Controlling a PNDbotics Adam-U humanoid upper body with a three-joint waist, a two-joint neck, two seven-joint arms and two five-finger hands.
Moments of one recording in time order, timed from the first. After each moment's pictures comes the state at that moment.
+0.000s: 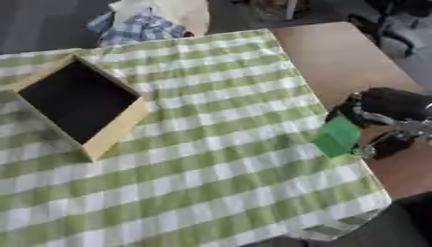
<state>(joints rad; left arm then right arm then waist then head) -0.46 0.36 -0.13 -1.99 -0.10 -0.27 0.04 -0.15 -1.06 0.06 -1.61 0.63 -0.45 0.23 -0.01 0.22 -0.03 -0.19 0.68</state>
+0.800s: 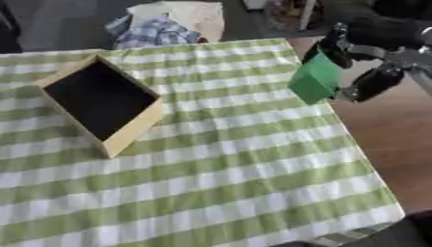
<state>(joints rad) -0.46 0.35 -0.14 -1.99 -0.10 -0.27 0.02 -0.57 -1.04 0.15 -1.58 0.44 -0.47 0.43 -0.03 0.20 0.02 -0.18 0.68</state>
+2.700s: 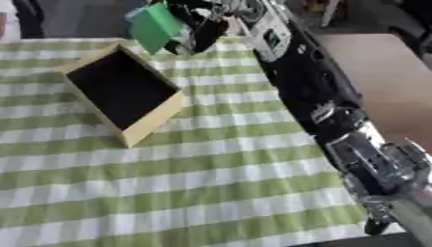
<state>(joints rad) -0.55 0.28 -0.16 -1.99 -0.05 -0.29 0.00 -1.12 -0.36 0.18 -1.06 0.58 -0.41 0.54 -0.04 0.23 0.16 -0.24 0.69</state>
